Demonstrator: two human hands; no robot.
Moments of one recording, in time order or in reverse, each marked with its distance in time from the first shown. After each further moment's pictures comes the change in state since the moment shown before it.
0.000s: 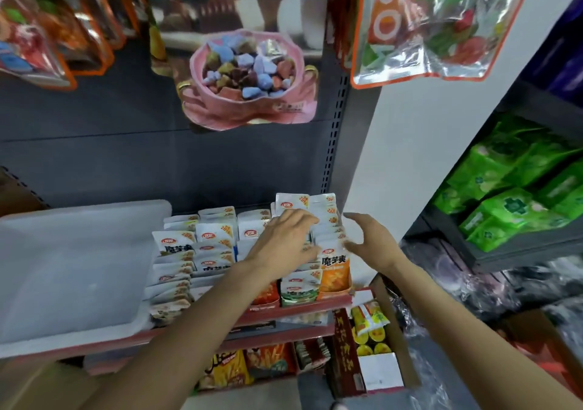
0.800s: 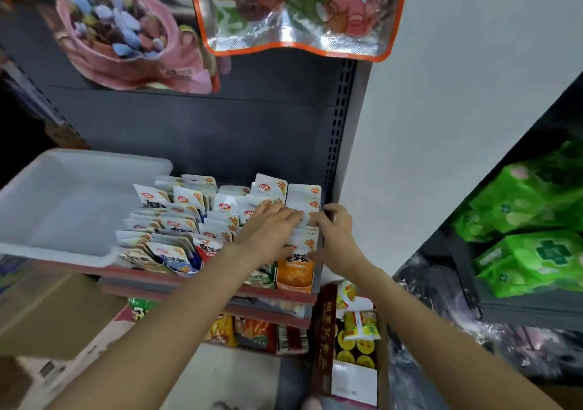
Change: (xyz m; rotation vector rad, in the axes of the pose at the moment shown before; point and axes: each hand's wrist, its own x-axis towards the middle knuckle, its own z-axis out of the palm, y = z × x) left_hand 0.043 0.050 0.040 0.329 -0.169 -0.272; right_hand 0.033 0.047 0.007 0.003 -0.182 -0.359
